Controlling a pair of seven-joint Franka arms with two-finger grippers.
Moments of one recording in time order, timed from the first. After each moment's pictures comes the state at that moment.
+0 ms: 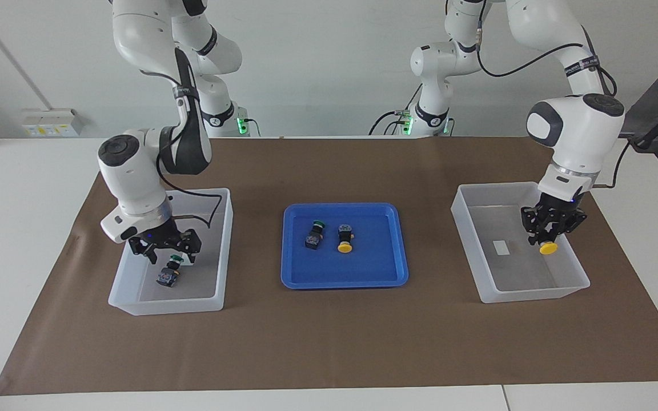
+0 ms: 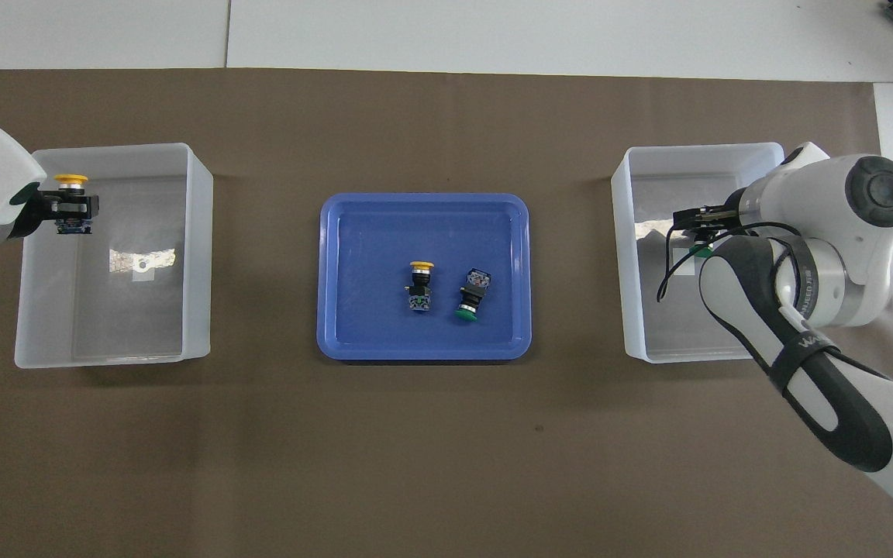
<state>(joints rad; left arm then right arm) 0.07 0.15 0.00 -2.00 -0.03 2.46 0.29 0.08 0.24 -0.02 -1.86 -0.01 2.25 0.12</state>
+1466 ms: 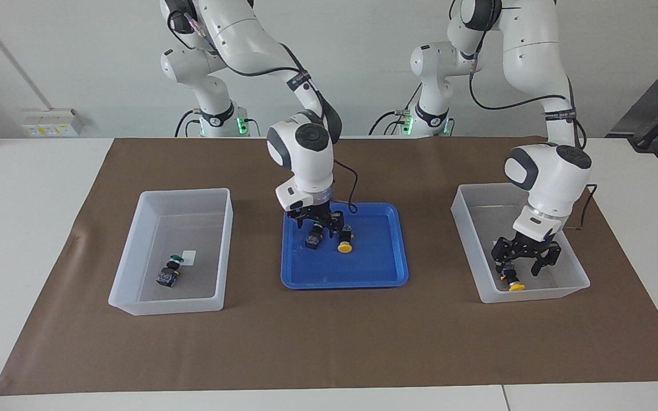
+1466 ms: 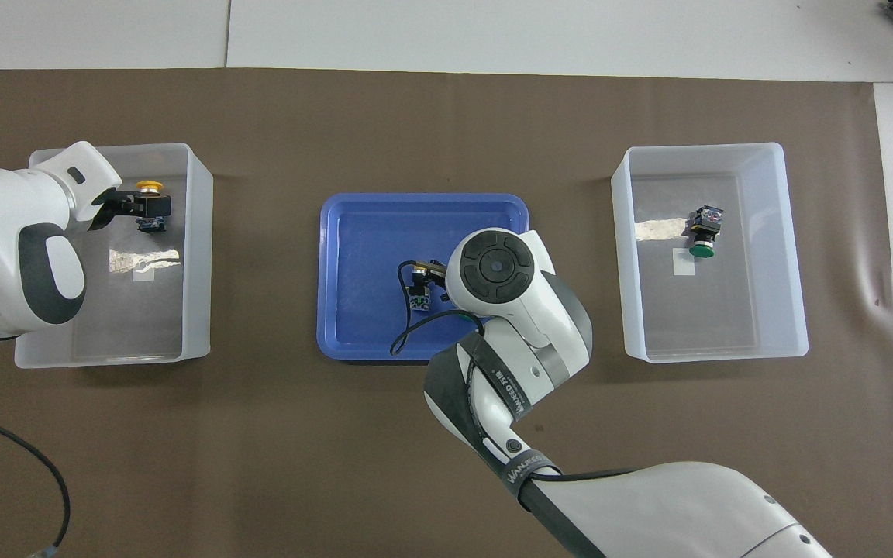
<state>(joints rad) 0.05 0.34 -0.02 -1.95 -0.15 2.66 0.33 0.58 0.43 -0.01 -1.80 -0.05 2.29 0.97</state>
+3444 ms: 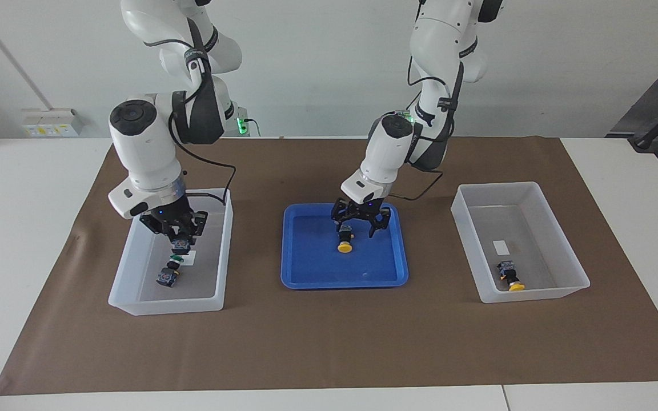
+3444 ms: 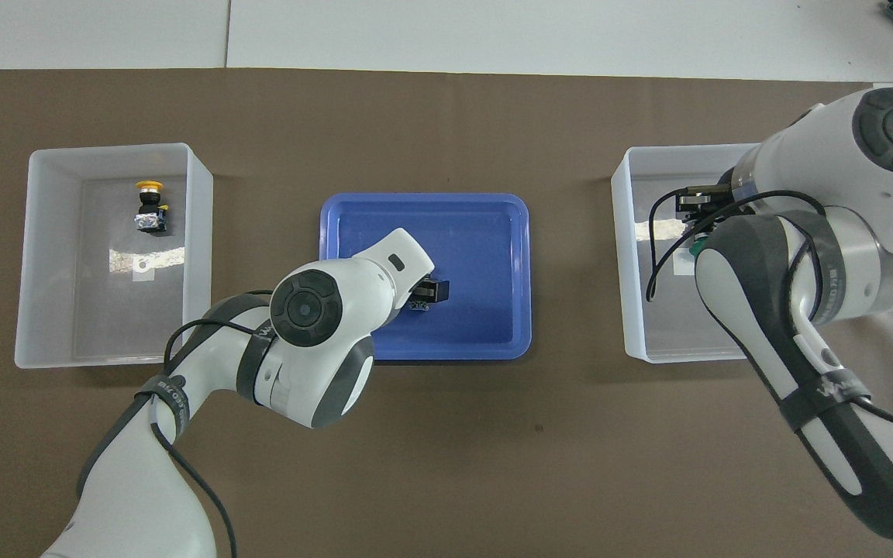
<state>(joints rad) -0.60 0.33 -0.04 -2.05 -0.15 2.69 -0.34 0.11 0.22 -0.04 -1.82 -0.07 2.12 0.16</state>
